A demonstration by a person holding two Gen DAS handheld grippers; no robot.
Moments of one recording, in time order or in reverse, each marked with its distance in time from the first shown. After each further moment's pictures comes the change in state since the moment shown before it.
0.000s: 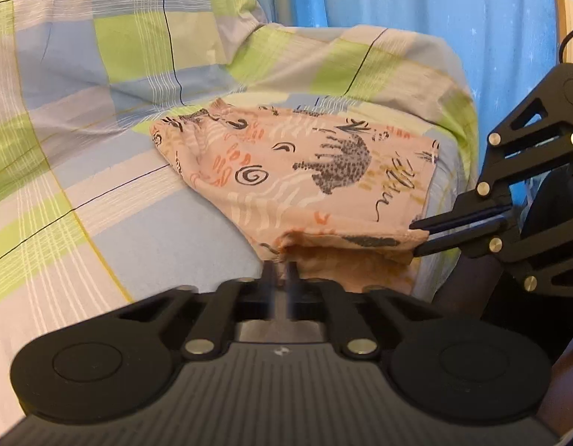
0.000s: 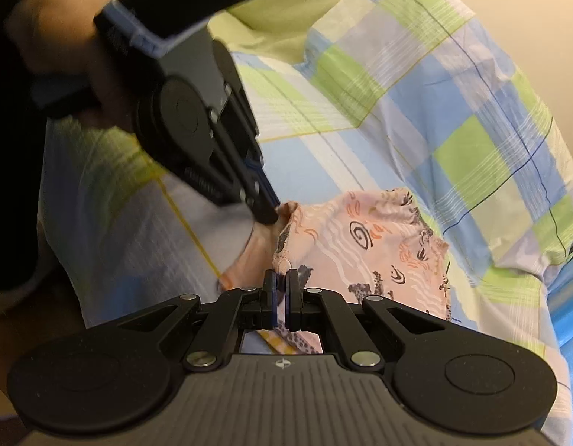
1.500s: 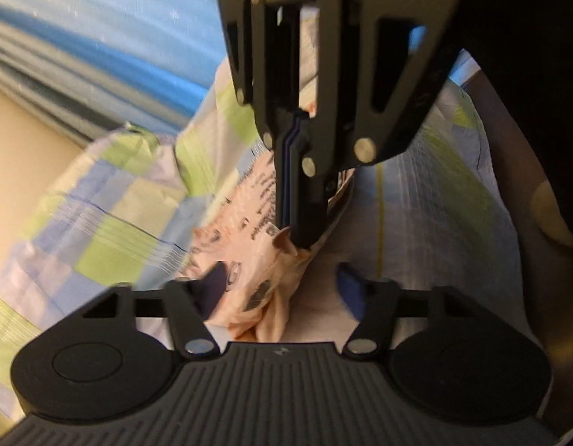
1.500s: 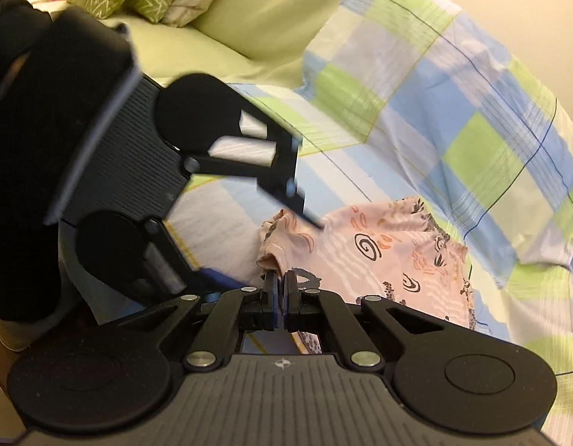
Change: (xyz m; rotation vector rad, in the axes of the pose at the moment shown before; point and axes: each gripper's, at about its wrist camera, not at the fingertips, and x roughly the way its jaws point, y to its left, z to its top) left arm 0.032 -0.102 -0.038 0.866 -0.124 0.231; right arm -0.013 -0.035 -0.013 0.117 -0.105 0.095
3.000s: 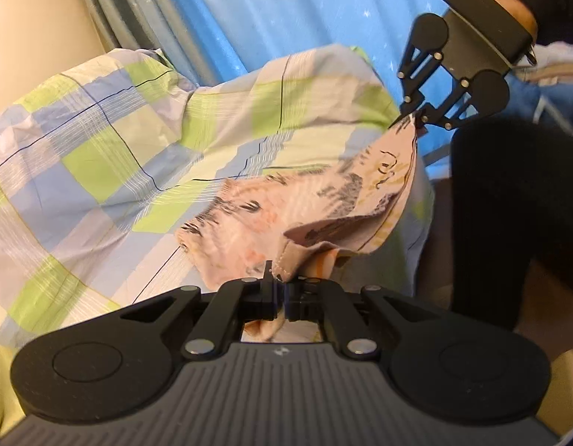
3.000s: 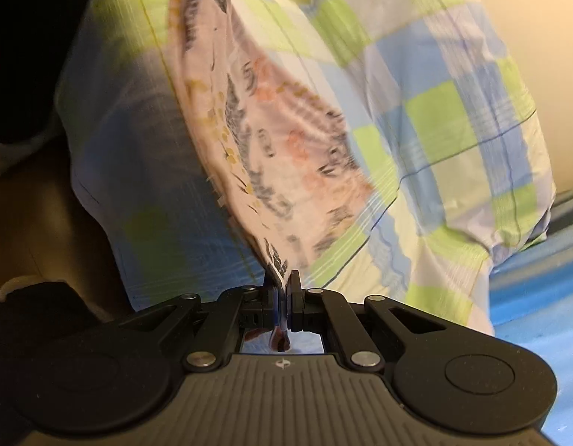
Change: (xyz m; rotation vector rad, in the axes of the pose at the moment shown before) left arm -0.126 0.124 0.003 -0.490 0.030 -0.227; right arm -0.111 -0.046 -0.043 -0.312 0.288 -0.141
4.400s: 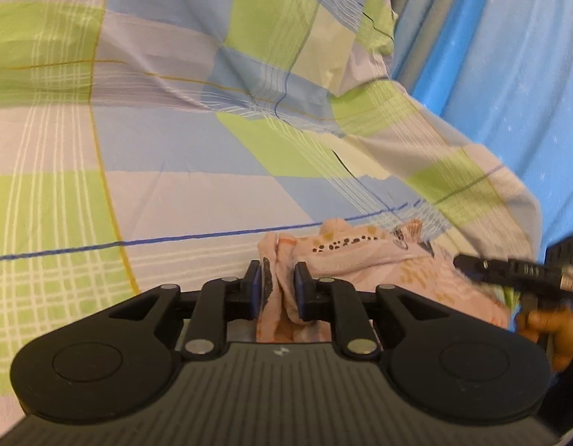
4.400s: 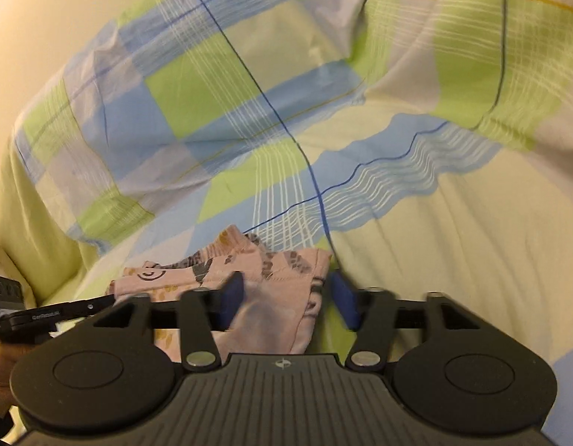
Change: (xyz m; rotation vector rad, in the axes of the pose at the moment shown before) left arm 0.217 0.187 -0.077 -0.863 -0.010 -0.054; right arm 0.228 -0.150 -0.069 1.547 -0.303 0.306
